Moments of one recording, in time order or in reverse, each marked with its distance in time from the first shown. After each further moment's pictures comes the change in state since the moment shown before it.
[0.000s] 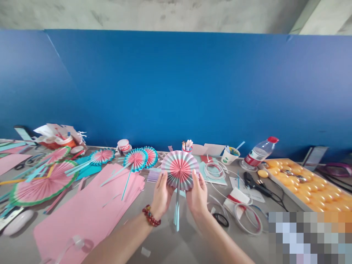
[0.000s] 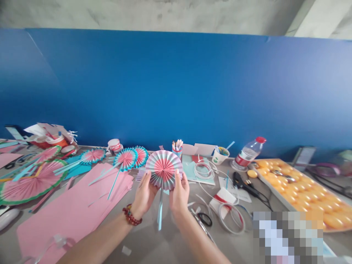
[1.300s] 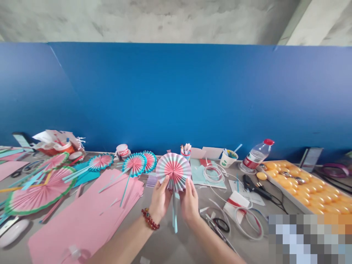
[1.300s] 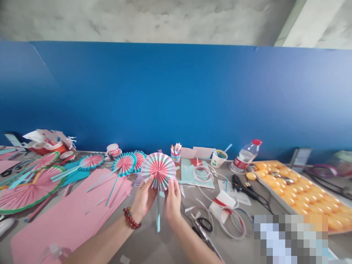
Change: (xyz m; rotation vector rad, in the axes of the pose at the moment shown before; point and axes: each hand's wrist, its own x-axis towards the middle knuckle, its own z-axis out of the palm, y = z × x) left_hand 0.010 -0.003 -0.004 -0.023 -0.031 -0.017; right_hand -0.001 0.033 -0.009 -0.036 -0.078 0.012
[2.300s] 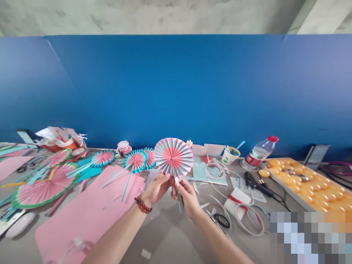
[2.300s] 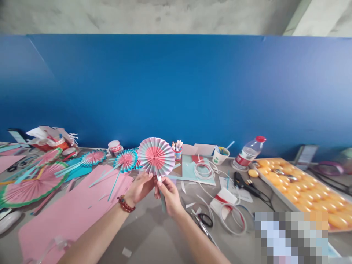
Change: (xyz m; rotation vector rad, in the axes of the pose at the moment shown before) left_hand 0.018 0.024 -0.024 0.020 -0.572 -0.141; right_hand 0.000 -0.004 -0.008 -0.050 -0.576 0.119
